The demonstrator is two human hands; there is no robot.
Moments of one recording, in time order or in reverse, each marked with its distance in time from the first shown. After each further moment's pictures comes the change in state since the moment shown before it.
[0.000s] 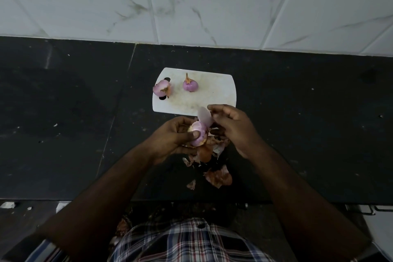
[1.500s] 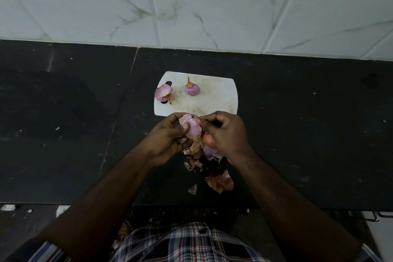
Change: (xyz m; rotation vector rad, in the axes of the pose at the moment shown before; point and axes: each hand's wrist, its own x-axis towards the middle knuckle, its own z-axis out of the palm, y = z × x) left_hand 0.008 0.000 -0.011 -0.333 0.051 0.065; right_hand -0.002 -0.006 0.030 -0.139 0.169 -0.184
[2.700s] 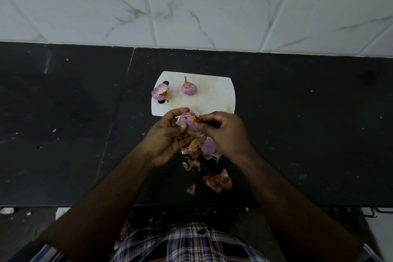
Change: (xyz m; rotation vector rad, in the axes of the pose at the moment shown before) left_hand 0.002 -0.001 0.005 -0.156 -0.050 0.039; right_hand -0.002 -0.001 -0.009 -0.101 -0.060 -0.003
